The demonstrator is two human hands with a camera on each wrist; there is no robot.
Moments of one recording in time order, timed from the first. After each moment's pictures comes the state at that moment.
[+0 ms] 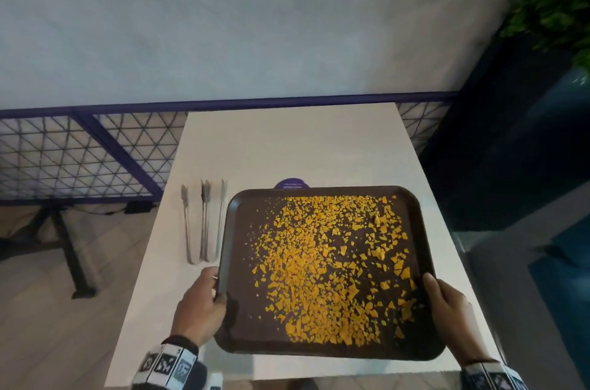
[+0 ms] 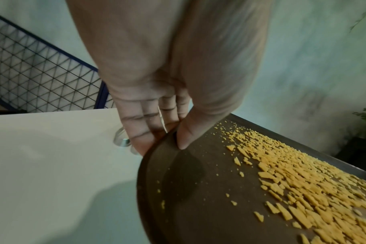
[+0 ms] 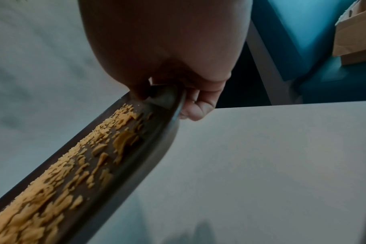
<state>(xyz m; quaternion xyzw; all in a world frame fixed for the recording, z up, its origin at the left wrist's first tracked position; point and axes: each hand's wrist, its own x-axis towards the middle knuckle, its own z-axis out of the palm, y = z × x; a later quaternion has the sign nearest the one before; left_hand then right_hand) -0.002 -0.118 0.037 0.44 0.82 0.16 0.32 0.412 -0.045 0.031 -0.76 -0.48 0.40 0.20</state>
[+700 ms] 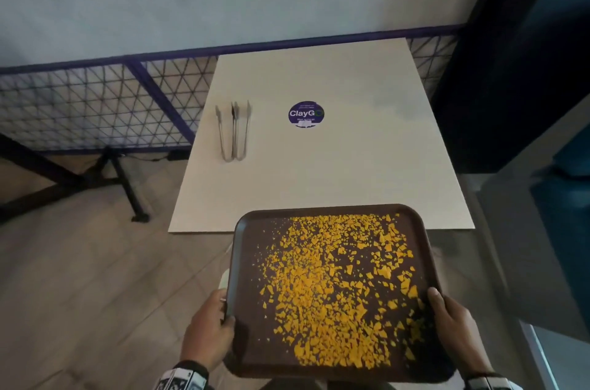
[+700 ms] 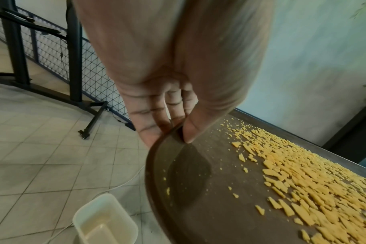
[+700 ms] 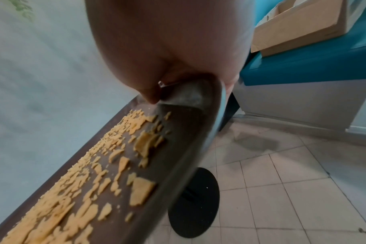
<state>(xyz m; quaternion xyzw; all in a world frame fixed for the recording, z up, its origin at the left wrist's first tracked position) 0.080 -0.436 0.016 0.38 0.85 0.13 0.34 0.470 -0.320 0.020 -0.74 -0.42 0.49 0.17</state>
